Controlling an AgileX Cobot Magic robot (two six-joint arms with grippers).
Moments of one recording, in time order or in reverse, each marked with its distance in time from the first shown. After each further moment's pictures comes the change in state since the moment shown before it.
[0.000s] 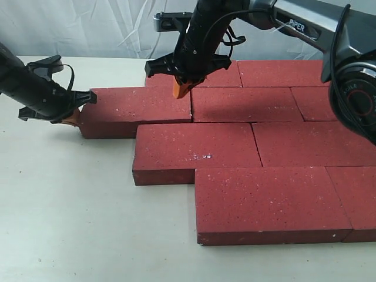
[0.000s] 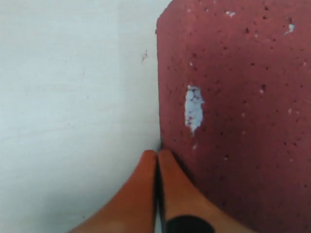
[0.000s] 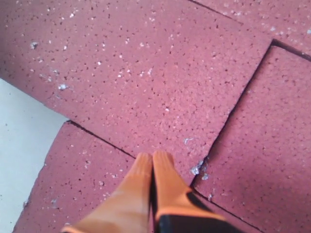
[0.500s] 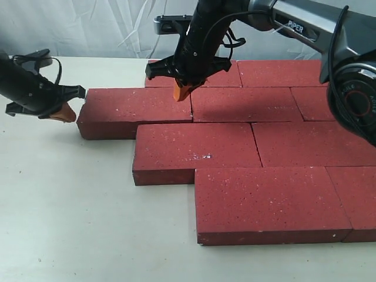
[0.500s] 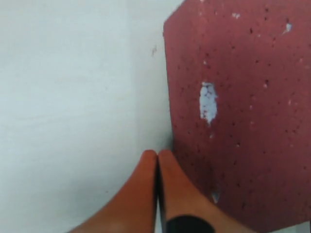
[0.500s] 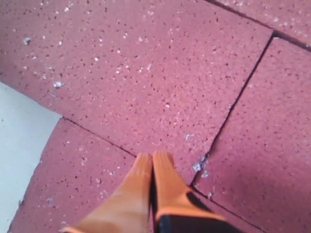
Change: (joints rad) left arm 0.053 -0.053 0.000 0.037 0.050 0.001; right arm 0.000 0.010 0.000 0.000 0.011 0.000
